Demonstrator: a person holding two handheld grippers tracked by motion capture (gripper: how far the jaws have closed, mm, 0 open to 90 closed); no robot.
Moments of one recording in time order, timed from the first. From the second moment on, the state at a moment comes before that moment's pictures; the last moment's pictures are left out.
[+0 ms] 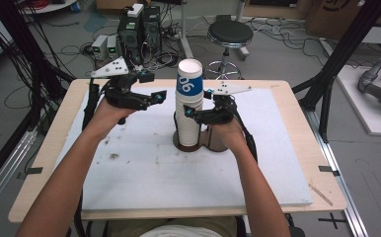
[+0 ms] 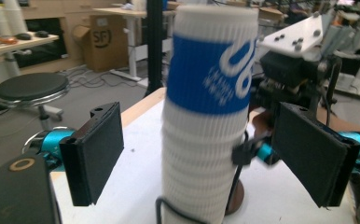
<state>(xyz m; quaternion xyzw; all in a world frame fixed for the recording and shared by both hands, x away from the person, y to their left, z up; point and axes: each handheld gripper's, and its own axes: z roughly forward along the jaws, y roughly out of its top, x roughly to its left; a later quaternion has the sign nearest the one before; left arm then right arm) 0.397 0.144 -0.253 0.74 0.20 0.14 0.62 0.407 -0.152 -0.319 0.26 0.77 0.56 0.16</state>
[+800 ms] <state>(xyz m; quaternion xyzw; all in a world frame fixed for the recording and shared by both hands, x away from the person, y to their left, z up) 0.427 0.071 -0.241 0.78 0.19 0.14 0.59 0.405 -0.152 -0.317 0.26 0.77 0.55 0.16</state>
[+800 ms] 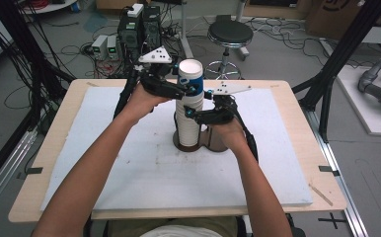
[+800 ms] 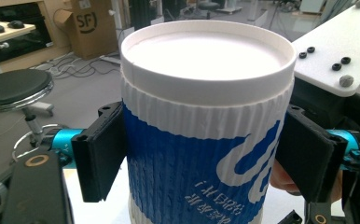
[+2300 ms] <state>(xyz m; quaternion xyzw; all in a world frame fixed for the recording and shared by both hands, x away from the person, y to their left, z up) 0.399 0.118 -0.161 0.71 0.18 0.18 0.65 0.400 -0.157 -0.320 0.26 0.78 0.55 0.17</state>
